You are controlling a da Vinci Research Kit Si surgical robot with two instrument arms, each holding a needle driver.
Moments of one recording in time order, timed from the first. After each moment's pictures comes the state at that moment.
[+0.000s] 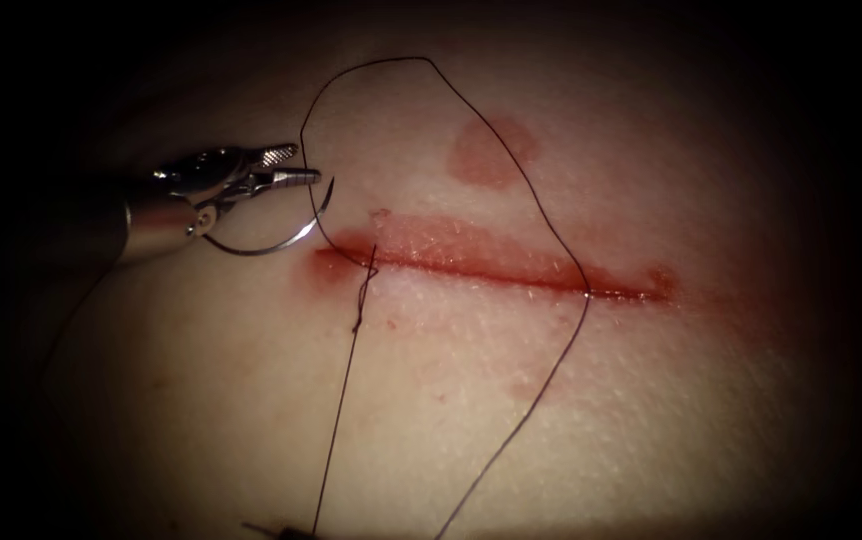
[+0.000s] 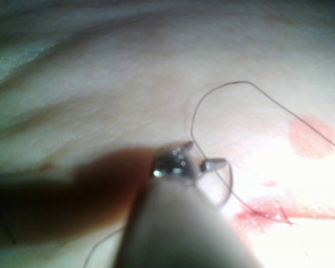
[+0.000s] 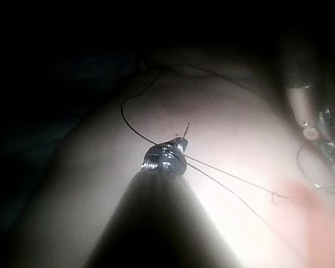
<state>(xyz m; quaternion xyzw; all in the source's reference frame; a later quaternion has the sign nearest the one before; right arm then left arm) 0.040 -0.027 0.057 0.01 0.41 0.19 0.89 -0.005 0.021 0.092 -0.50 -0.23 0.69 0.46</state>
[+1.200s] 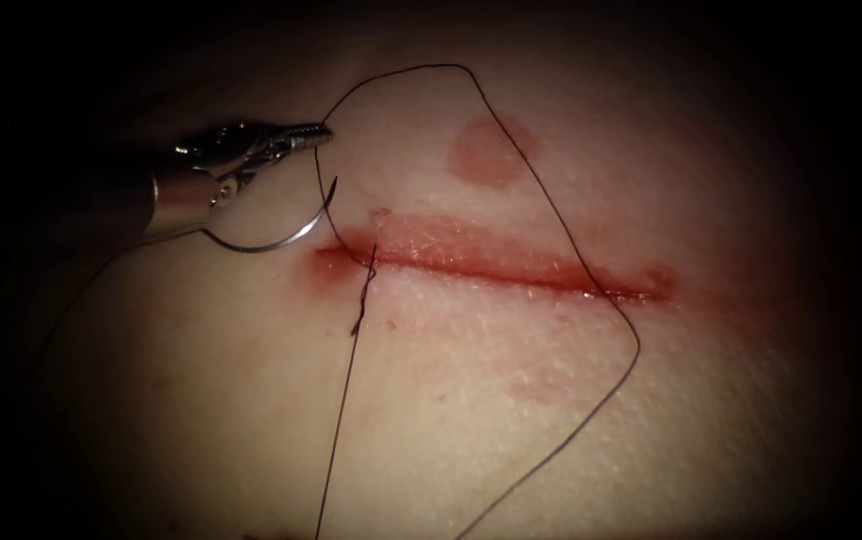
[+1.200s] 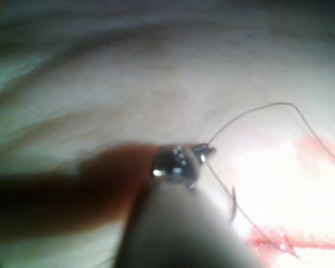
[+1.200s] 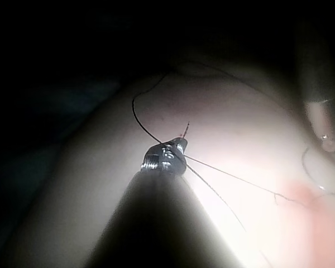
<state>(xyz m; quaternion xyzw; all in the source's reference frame) 0.039 -0.028 0.057 0.01 0.42 0.19 0.89 -0.005 0.026 0.094 -0.54 -0.22 0.68 0.45</state>
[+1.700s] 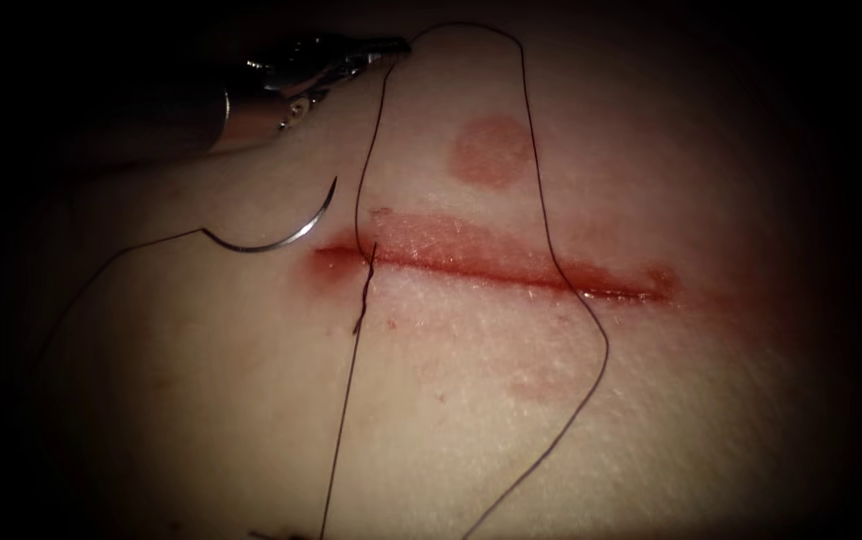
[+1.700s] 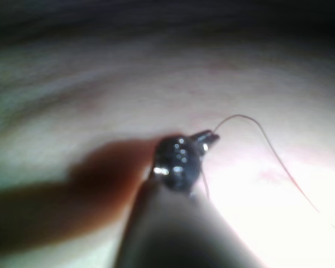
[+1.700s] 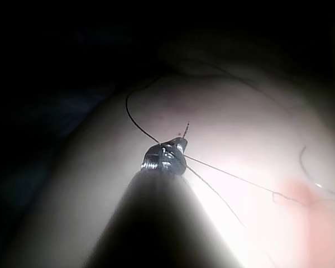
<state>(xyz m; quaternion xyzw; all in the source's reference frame) 0.038 -0.027 0.057 0.01 0.41 0.19 0.89 -0.015 0.034 0.093 -0.59 -0.17 0.71 0.33</state>
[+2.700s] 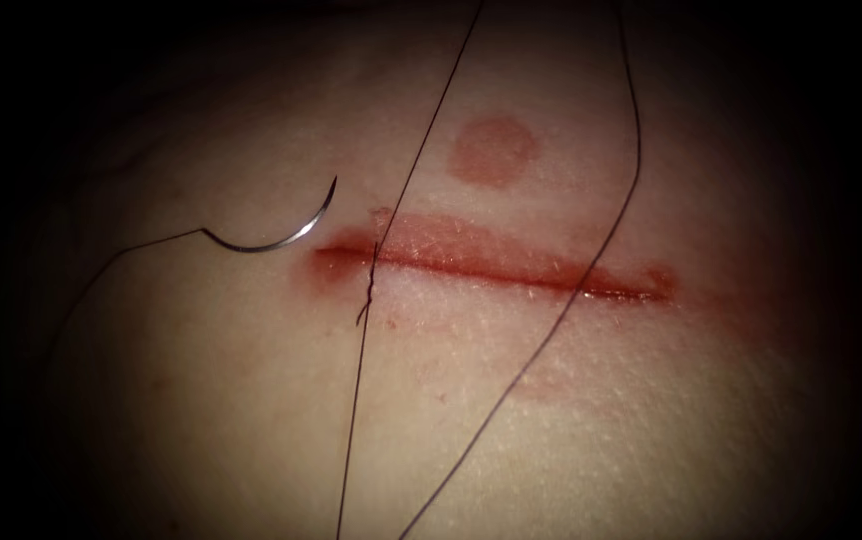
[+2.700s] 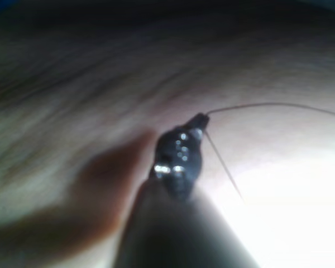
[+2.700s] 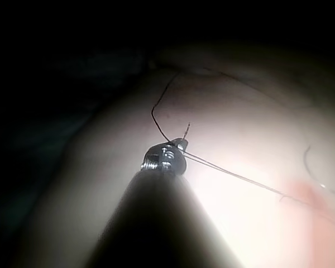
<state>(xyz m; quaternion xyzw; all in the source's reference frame) 0.038 -0.028 0.056 0.01 0.41 0.18 0.89 -0.025 0.049 0.093 -0.57 -0.02 0.79 0.21</state>
